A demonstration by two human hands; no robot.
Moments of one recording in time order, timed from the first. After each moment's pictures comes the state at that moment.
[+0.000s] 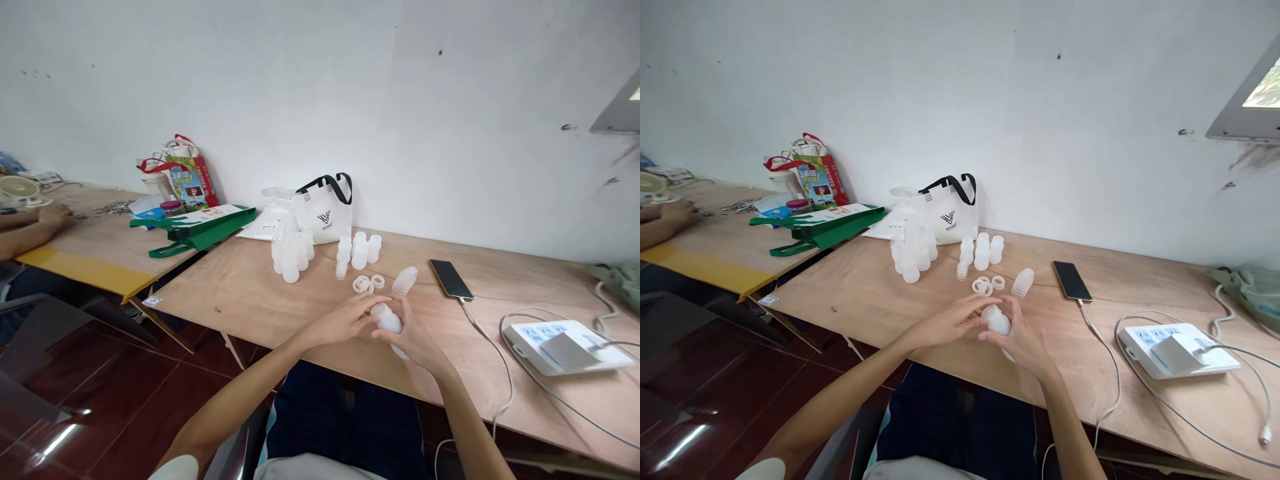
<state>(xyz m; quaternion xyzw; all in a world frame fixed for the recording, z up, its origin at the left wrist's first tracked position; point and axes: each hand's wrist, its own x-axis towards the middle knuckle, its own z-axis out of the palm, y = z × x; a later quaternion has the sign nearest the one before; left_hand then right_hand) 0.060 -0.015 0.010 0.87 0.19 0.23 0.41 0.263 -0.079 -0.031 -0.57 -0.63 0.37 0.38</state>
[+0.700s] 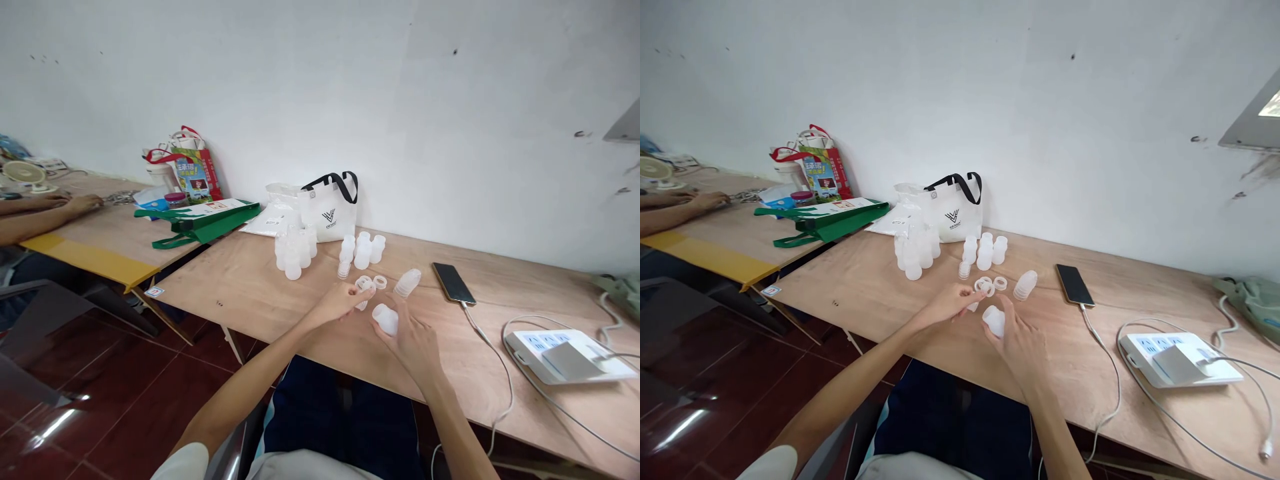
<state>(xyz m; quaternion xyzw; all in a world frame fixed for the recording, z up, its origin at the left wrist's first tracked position) 0.065 0.022 -0.014 0.77 0.42 0.22 0.43 0.244 -0.083 -0.044 -0.69 -0.68 -0.06 0.27</state>
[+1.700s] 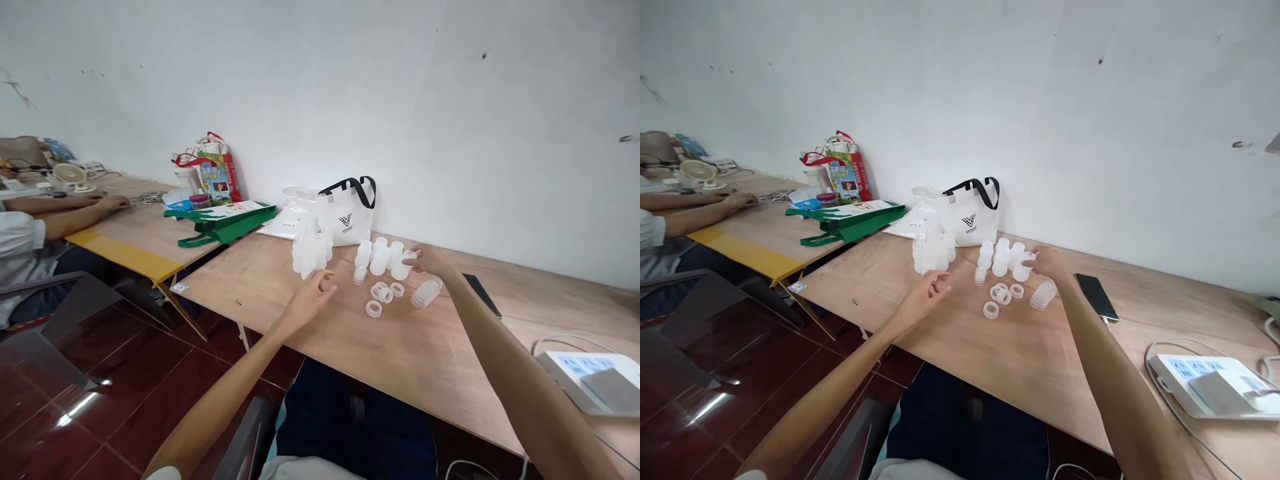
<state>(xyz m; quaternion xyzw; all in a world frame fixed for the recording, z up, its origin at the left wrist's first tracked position) -0.030 0.031 -0.031 0.75 0.47 0.39 0.25 0.338 0.126 0.011 -0.73 -0.62 0.18 0.23</state>
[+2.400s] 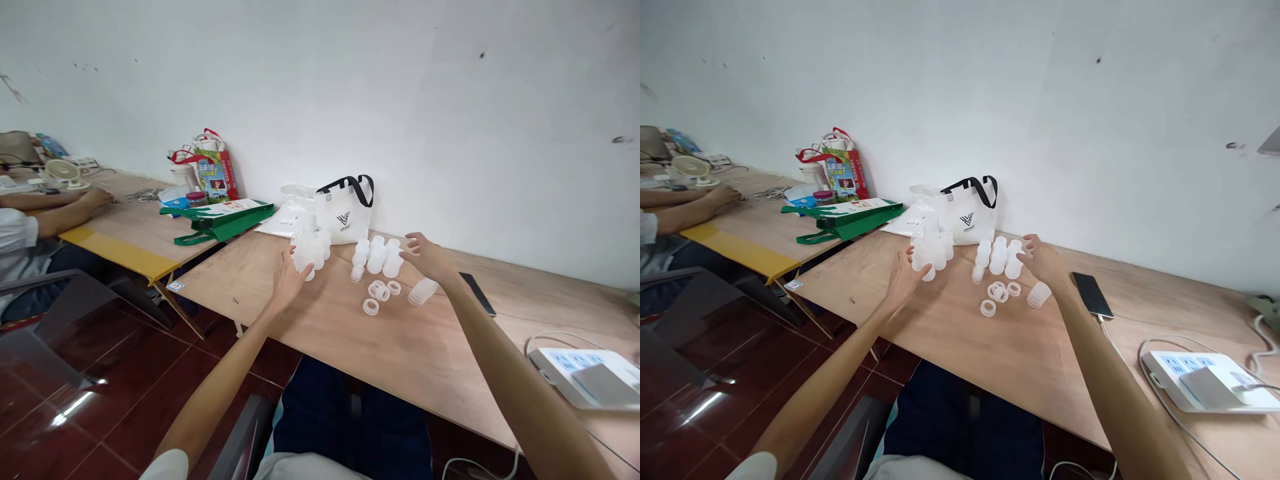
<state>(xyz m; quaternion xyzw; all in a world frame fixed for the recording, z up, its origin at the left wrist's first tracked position) -0.057 0.086 -0.047 0.64 0.60 0.47 0.11 0.308 0.082 0.038 -0.70 -0.67 0.05 0.25</state>
